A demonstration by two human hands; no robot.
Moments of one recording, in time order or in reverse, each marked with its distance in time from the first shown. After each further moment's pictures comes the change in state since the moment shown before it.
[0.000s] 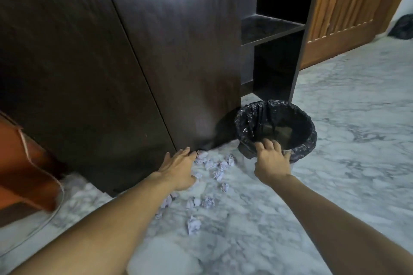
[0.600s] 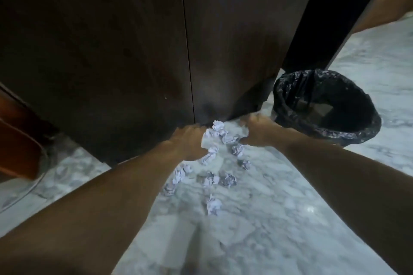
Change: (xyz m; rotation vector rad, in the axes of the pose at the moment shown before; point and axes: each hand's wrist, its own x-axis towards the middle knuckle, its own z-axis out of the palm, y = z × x) left_hand 0.066 -0.114 0.055 -0.144 0.052 0.112; right_hand 0.075 -0.142 0.029 -0.092 -0.288 -0.251
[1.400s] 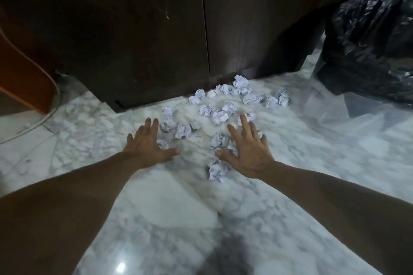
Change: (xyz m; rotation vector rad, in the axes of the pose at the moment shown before) left_hand -0.063 -0.098 0.206 -0.152 -0.031 -0.547; right_hand -0.009 -0.002 0.241 0.176 0.033 -0.252
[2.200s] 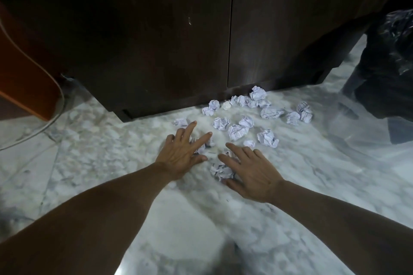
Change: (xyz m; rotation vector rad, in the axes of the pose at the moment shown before) left_hand 0.054 0.023 0.038 0.287 0.262 0.457; right_hand 0.026 -0.016 0.018 -0.275 0.160 -0.471
